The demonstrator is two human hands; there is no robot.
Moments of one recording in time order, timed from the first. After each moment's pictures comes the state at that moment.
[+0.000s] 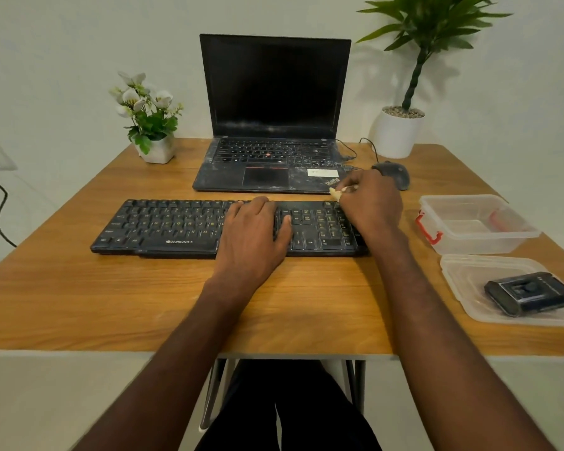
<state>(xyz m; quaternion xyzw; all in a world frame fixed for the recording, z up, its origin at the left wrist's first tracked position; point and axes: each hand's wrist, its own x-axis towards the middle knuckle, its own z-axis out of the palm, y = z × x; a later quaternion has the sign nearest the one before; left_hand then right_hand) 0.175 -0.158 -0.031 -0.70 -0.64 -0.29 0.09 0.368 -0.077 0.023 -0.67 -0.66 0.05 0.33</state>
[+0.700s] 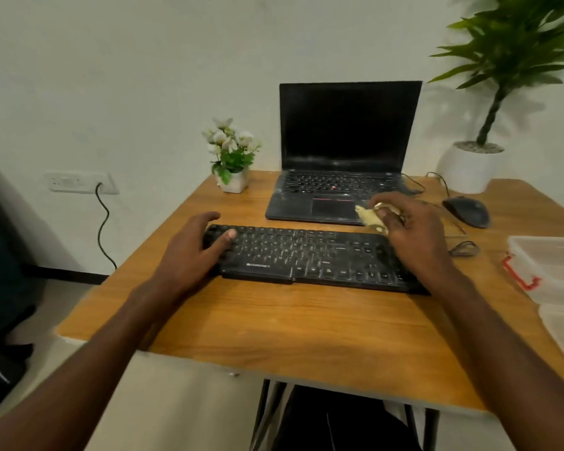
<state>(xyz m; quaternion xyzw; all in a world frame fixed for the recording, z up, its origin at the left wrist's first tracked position) -0.026 -0.213 -0.007 -0.59 -0.72 -0.38 -0.05 0.330 -0.093 0.018 -0.43 -0.75 0.16 0.48</state>
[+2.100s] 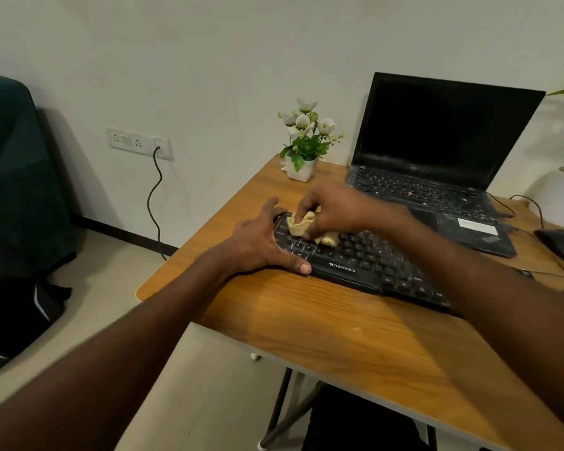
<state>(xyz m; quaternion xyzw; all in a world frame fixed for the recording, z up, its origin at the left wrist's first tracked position) -0.082 -0.198 -0.019 -0.59 -0.70 -0.28 -0.28 0.090 -0.093 0.071 -0.29 -0.95 0.14 0.03</state>
